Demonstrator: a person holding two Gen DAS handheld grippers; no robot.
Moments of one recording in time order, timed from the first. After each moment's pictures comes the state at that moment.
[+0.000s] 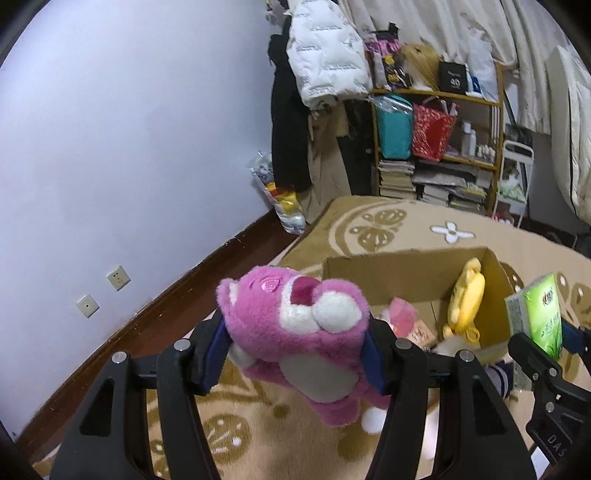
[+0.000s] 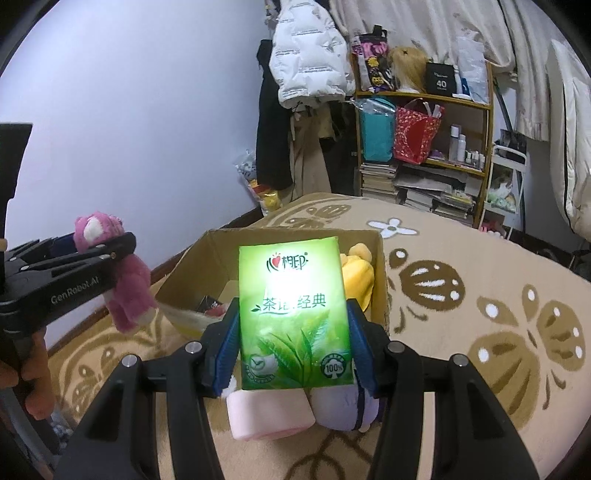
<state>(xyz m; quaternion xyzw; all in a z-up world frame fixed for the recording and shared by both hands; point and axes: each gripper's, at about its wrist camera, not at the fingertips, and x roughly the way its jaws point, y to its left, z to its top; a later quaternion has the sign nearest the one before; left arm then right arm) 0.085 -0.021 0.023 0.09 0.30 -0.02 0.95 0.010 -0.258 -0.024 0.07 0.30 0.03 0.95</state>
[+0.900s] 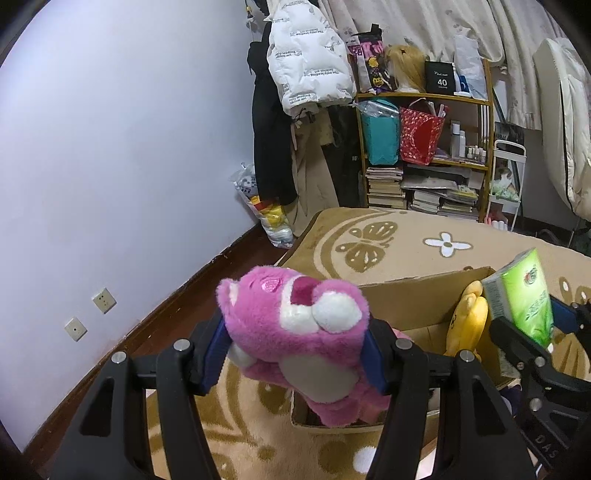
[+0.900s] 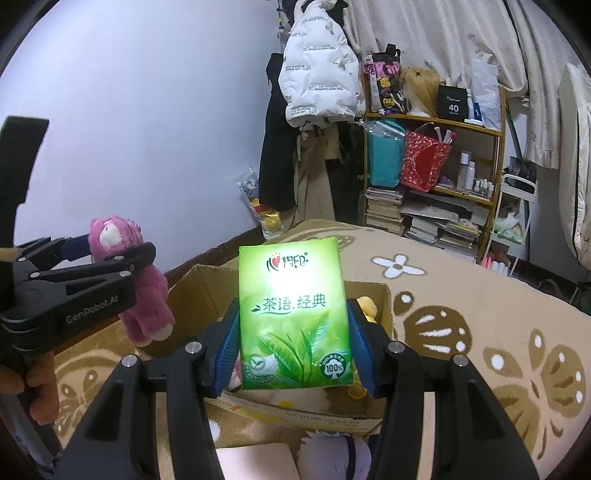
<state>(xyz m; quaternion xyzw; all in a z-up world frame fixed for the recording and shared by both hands) 0.128 -0.050 0.014 0.11 0.28 -0.05 0.95 0.060 -0.258 -0.021 0.03 0.27 0.03 0.96</state>
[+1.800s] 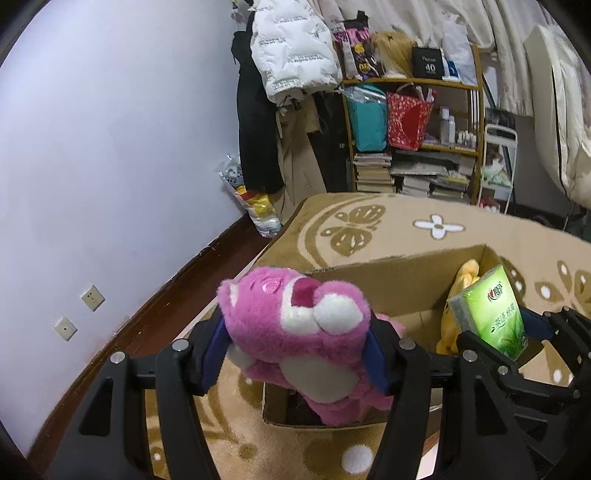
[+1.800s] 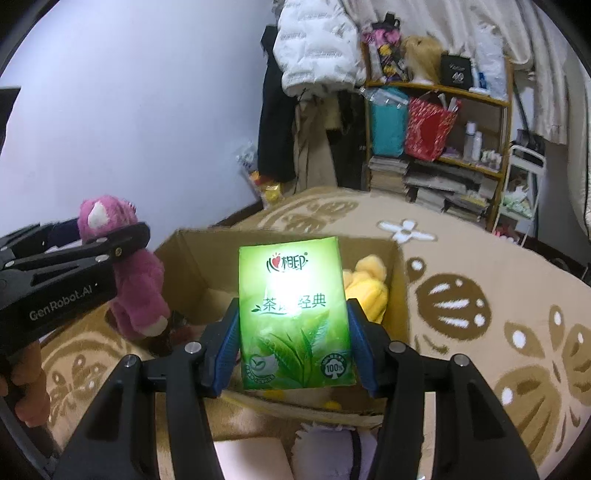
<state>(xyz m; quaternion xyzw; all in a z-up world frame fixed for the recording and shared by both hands) 0.138 -0.066 -0.013 0.13 0.31 -0.07 0.94 0.081 -0.262 -0.061 0.05 0.32 0.05 0.94</state>
